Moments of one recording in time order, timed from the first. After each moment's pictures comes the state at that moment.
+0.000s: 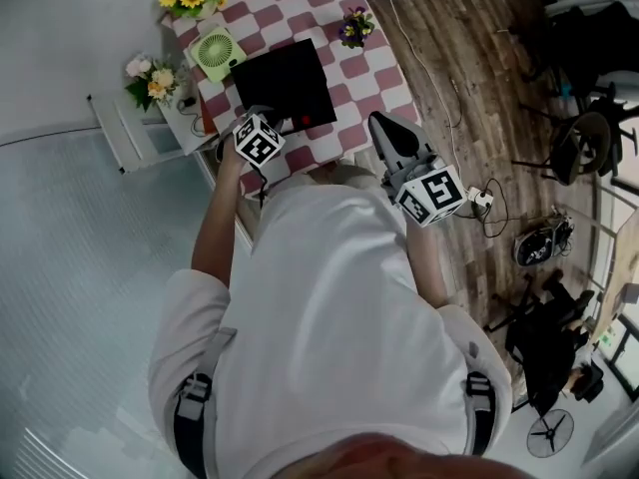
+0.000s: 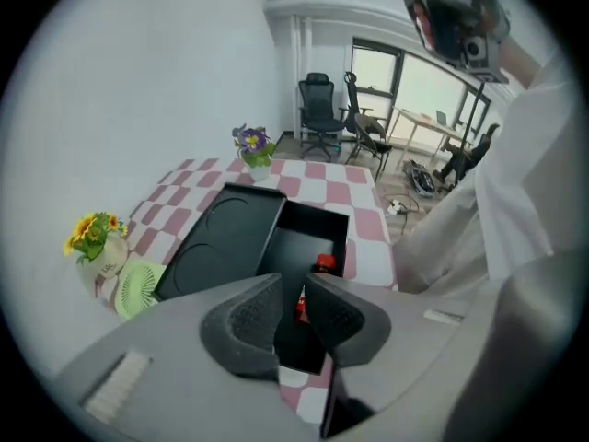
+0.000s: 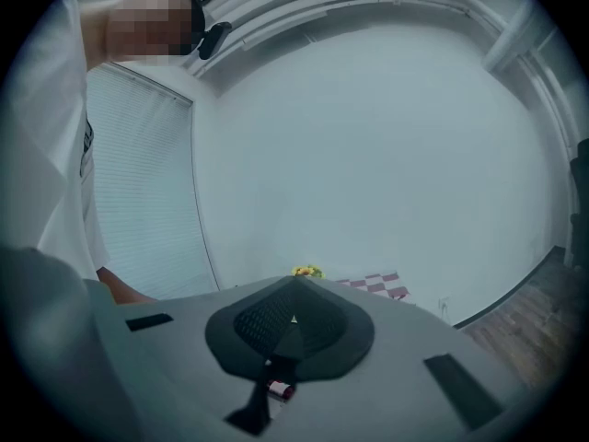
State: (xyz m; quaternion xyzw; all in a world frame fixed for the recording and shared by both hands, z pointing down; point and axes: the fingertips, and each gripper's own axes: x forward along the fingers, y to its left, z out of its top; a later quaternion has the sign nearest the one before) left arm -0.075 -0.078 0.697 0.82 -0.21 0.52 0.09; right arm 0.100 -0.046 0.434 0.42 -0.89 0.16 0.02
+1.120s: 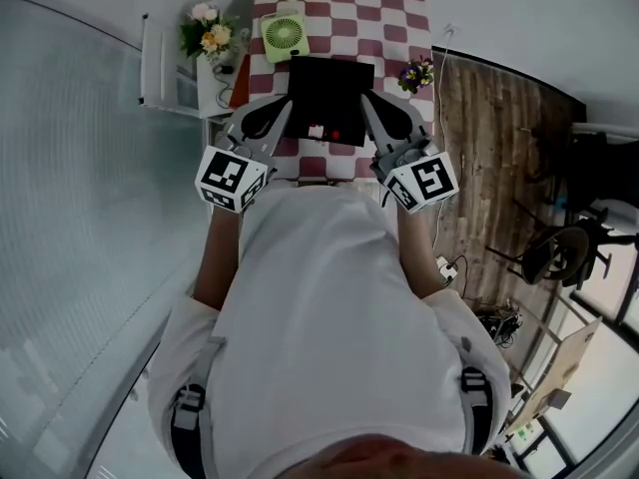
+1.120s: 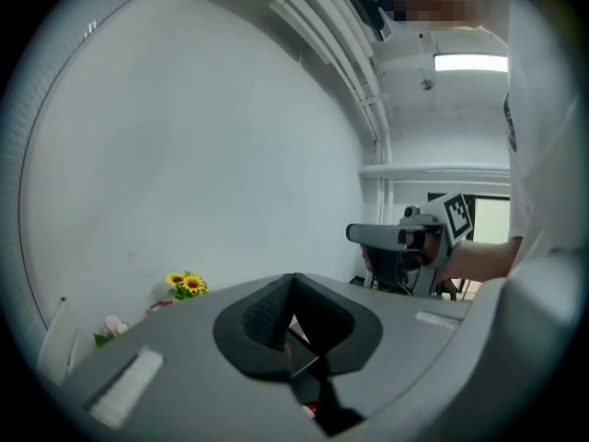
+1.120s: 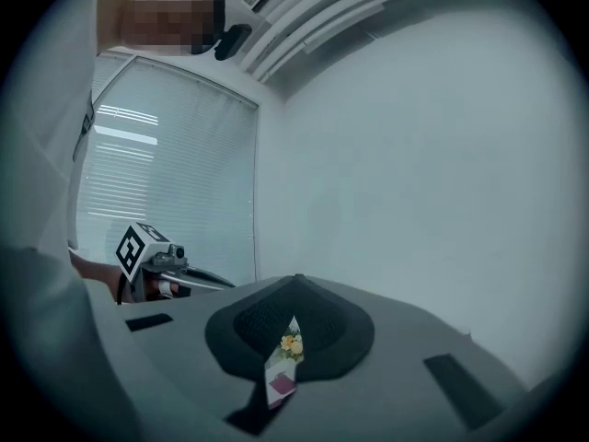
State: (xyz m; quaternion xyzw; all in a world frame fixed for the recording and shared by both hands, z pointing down) left arm -0.140 -0.059 0.418 0.85 -0.51 0.07 0.08; right arm -0.035 -0.096 0.379 0.25 -0.97 0.03 0.01
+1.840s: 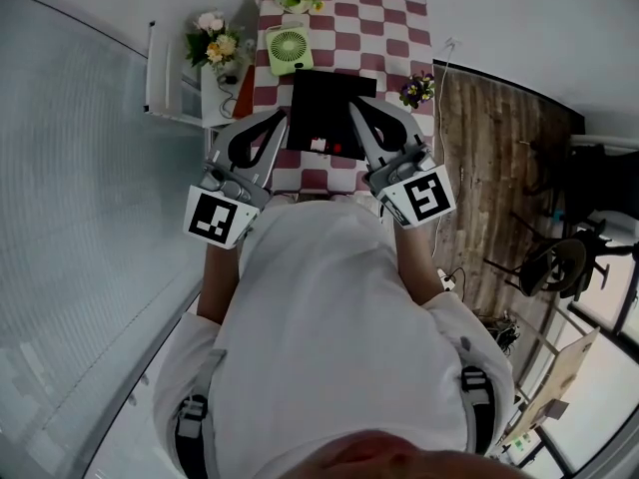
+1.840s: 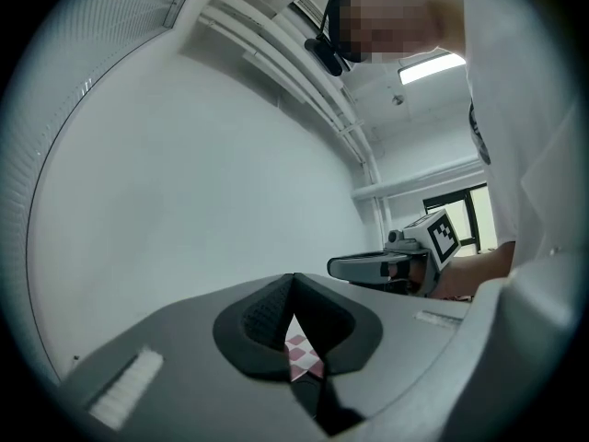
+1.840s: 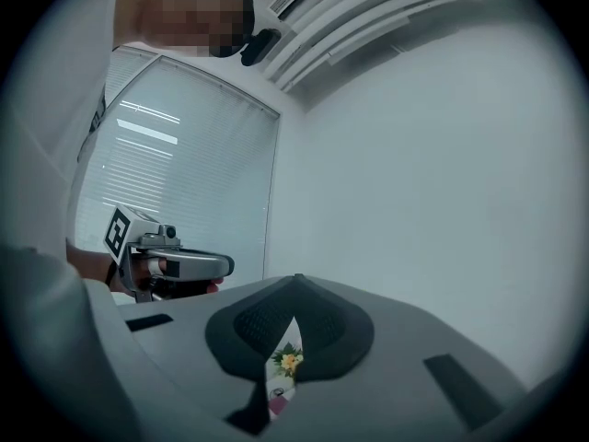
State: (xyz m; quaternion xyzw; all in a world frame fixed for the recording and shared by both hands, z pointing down) left arm -0.143 -0.035 0.322 0.84 -0.54 0.00 -0.03; right arm -0.065 -0.083 0.329 0.21 -0.98 -0.03 -0.01
